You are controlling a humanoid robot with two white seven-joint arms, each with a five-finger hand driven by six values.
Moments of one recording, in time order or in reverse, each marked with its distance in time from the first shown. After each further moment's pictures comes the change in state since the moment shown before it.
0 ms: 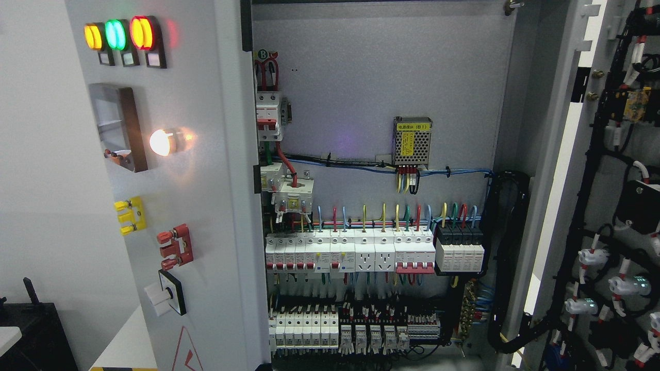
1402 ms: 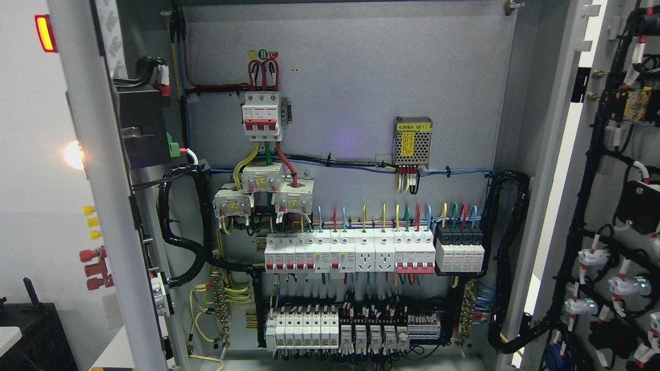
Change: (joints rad) left arm 0.000 -0.001 -0.024 0.005 -0.005 0.005 0.000; right arm -0.025 0.069 0.114 -0.027 0.004 0.022 -0.004
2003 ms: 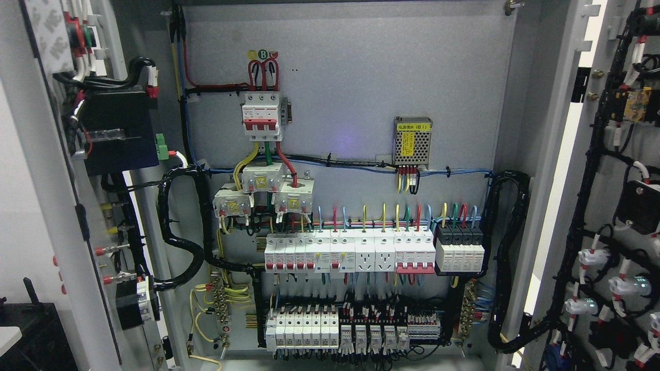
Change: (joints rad) left arm 0.000 0.000 -0.002 0.000 -0.001 0.000 0.000; right arm -0.037 0.026 0.033 0.010 0.007 0.022 0.002
